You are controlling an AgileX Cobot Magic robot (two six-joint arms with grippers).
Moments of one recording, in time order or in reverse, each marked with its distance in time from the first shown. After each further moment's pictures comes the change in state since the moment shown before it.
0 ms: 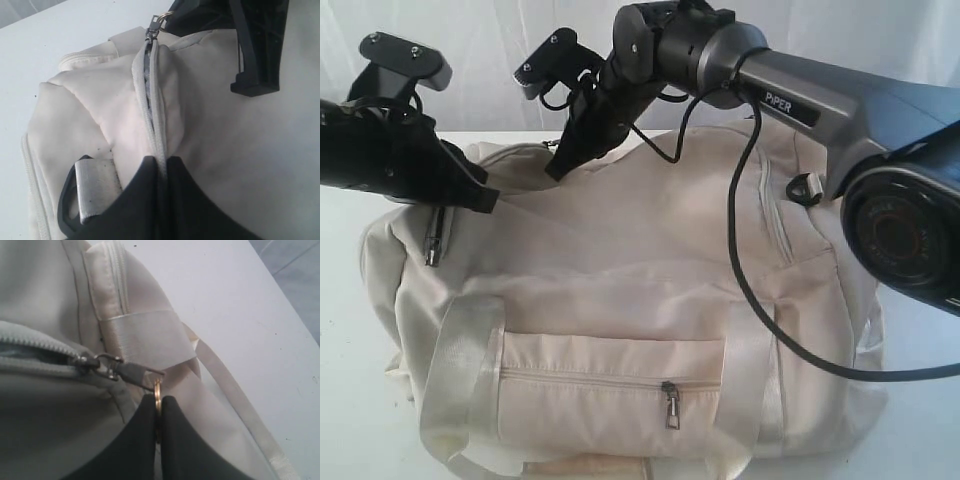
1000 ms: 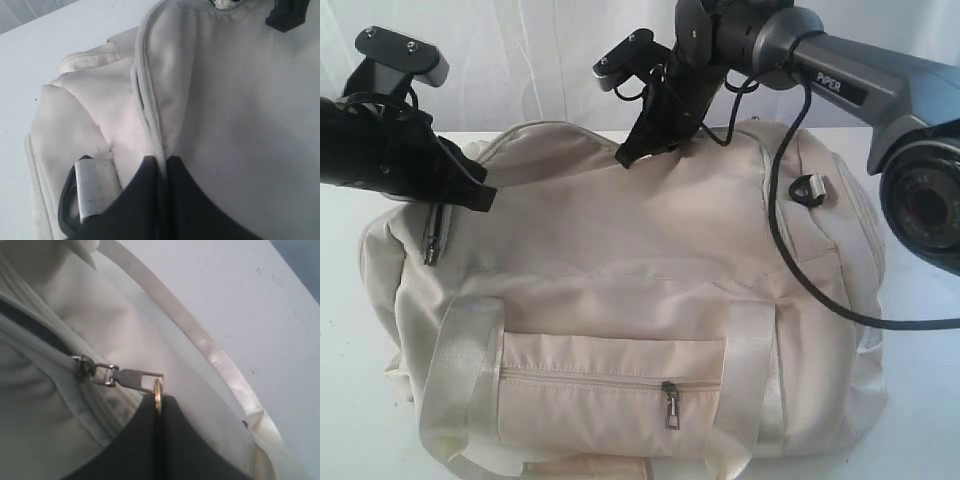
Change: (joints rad) left arm 0.000 -0.016 0.000 0.002 0.014 0.011; right arm -0.123 -0.007 0.000 -0.121 0.140 0.139
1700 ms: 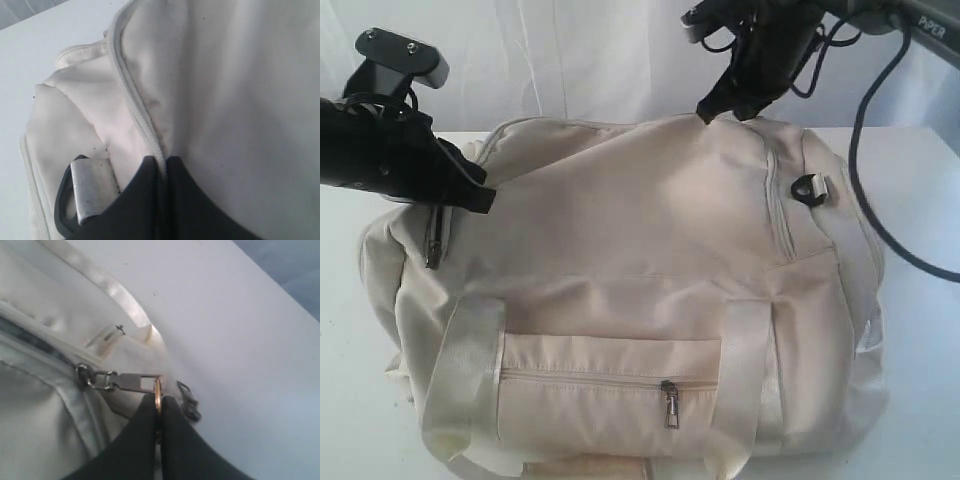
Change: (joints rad) left arm 0.000 0.000 0.000 0.000 0.010 -0.002; right arm -0.153 -0.104 0.000 -0.083 0.150 0.077
